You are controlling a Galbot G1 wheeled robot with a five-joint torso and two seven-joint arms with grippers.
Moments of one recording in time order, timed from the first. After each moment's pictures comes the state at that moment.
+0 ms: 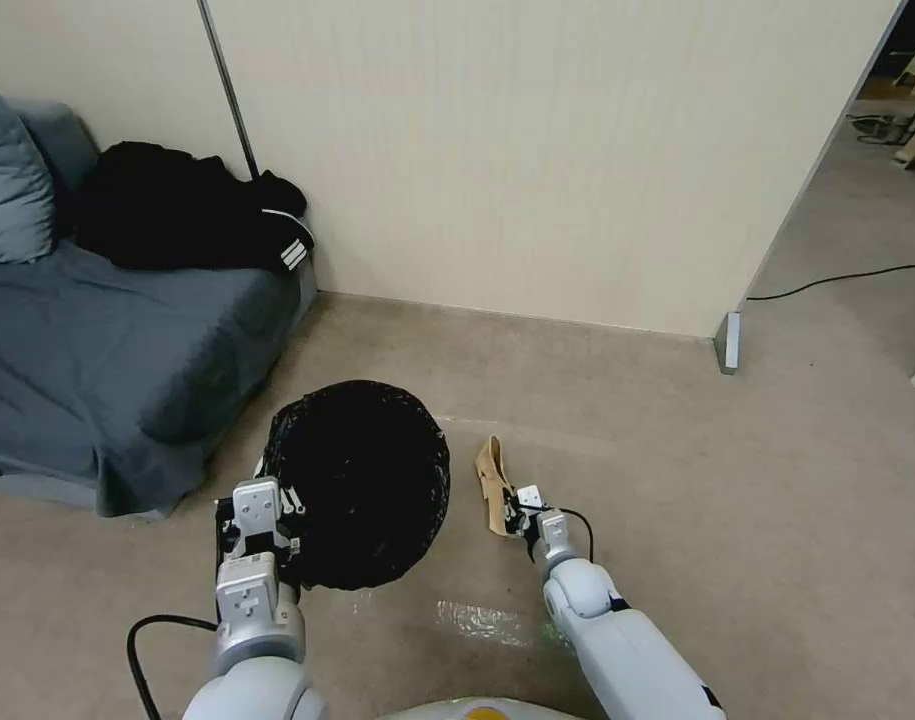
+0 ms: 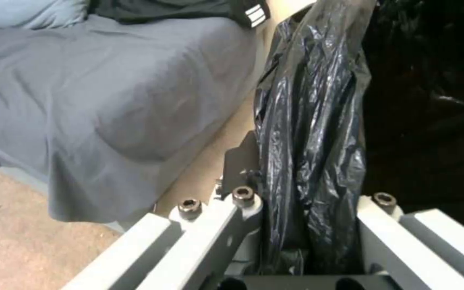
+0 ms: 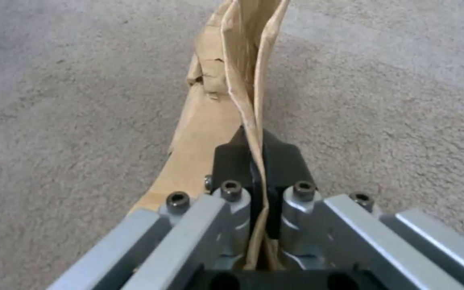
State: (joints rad) left arm 1.76 -1.52 -0.40 -2.38 0.08 0.40 -0.43; right arm -1.00 1.47 0.12 1.02 0.15 0.01 0.02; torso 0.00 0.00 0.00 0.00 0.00
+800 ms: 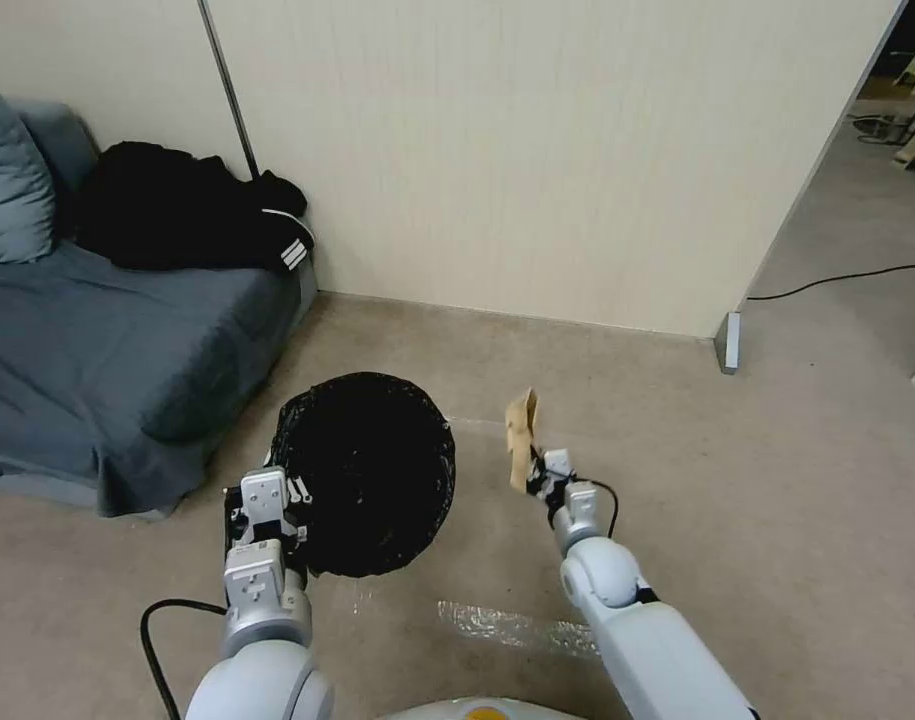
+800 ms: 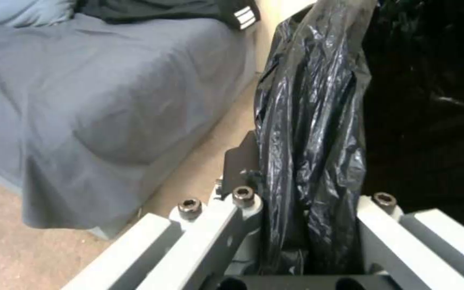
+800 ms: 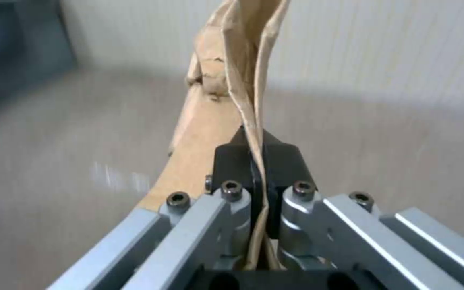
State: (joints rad) left arm 1.71 -1.53 -0.38 -2.33 0.07 0.39 -0.43; right arm -1.18 1.36 0.22 1.63 0.23 -0.04 0.18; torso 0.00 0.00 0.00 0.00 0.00
